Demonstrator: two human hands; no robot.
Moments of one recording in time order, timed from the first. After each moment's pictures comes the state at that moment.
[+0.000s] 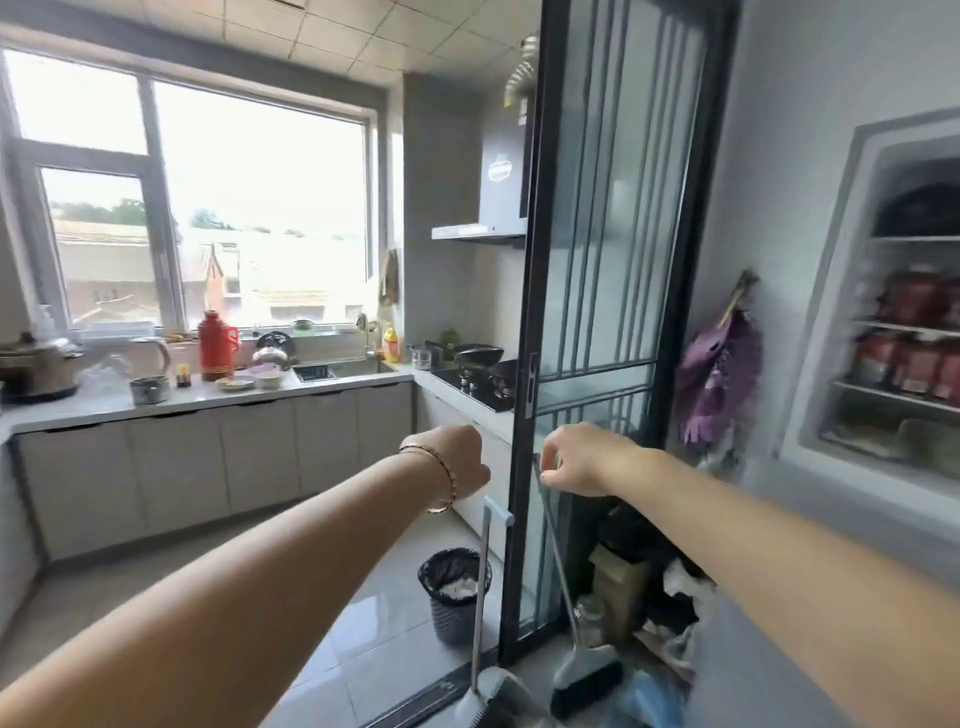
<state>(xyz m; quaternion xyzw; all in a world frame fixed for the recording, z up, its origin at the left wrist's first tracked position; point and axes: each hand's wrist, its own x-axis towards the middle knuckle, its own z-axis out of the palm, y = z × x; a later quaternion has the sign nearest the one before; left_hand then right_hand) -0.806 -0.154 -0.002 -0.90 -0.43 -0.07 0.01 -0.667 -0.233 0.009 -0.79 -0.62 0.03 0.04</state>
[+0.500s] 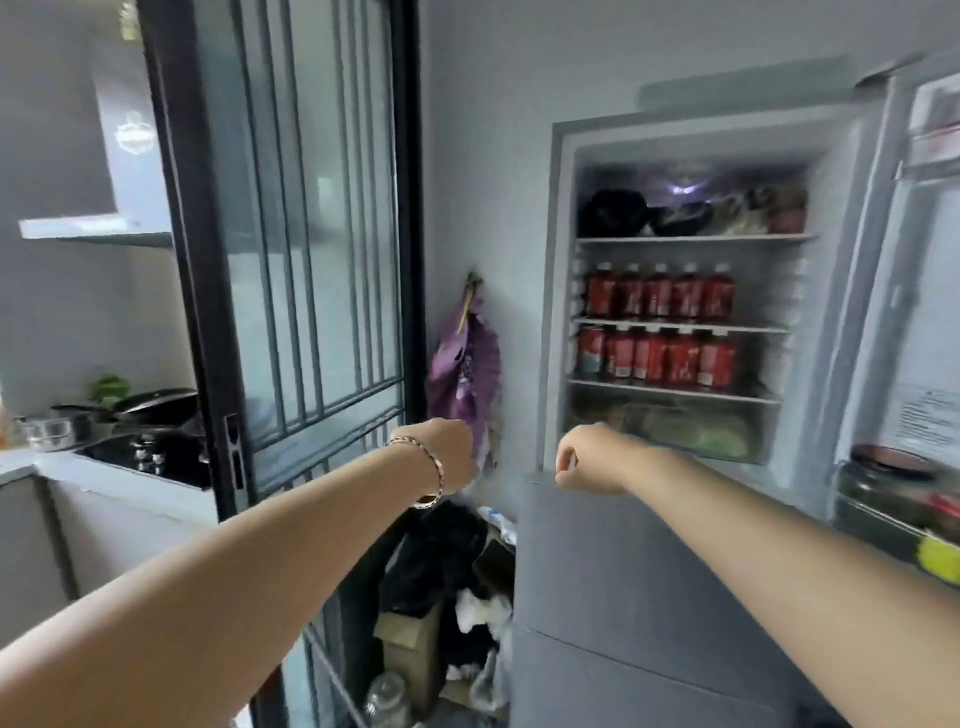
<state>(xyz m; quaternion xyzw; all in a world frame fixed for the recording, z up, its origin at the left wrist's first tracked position) -0.423 -0.068 0.029 -0.99 -0.11 -0.04 0.08 -0.353 -0.232 0.028 -0.95 -0.31 0.02 0.07</state>
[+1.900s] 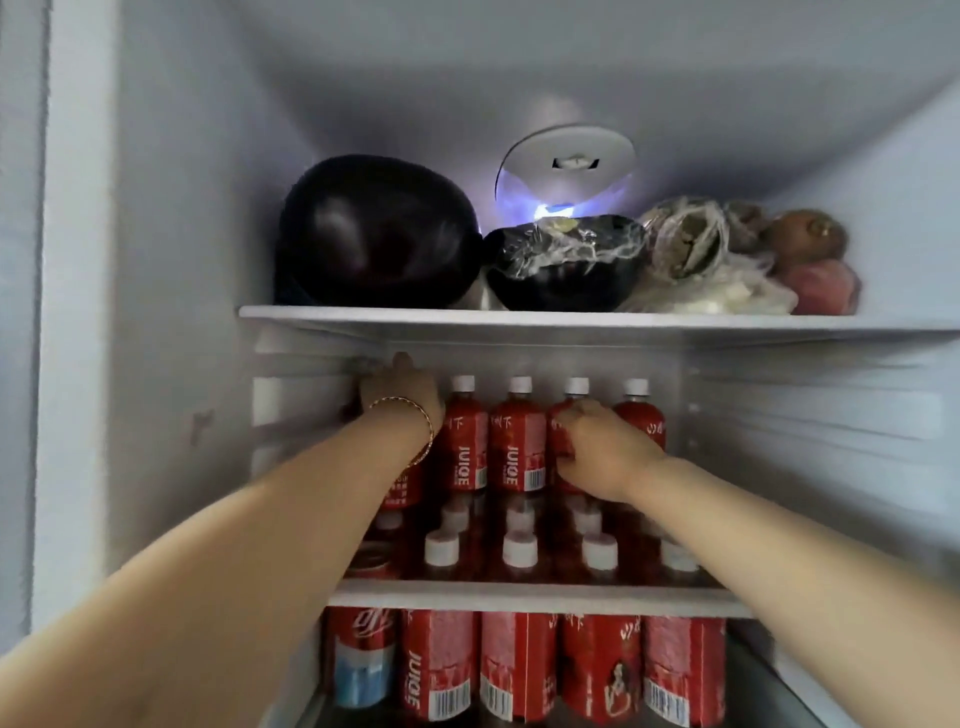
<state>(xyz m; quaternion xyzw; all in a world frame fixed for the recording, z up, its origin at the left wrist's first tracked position) 0.335 -0.145 0.162 -0.96 -0.07 -0.27 0.02 0.314 -0.338 0.132 -0.97 -0.15 -0.21 0.05</state>
